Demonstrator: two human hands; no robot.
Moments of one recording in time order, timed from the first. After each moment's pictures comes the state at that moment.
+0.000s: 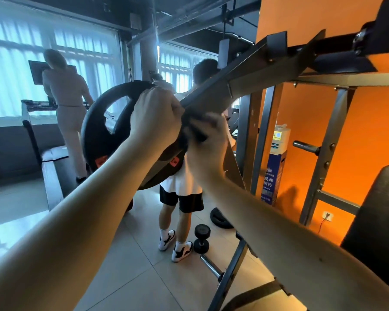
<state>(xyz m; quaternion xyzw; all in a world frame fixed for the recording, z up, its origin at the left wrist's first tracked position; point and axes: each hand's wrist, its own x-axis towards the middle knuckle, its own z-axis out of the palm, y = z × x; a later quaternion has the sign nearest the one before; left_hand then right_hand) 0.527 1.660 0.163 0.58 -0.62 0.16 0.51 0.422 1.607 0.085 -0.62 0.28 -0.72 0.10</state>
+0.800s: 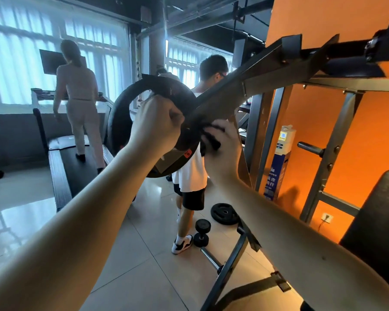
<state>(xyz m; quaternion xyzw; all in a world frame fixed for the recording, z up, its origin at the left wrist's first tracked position) 0.552 1.707 0.142 0.60 -0.61 0.11 0.51 0.411 1.614 0.063 -0.69 0.31 -0.66 -0.03</state>
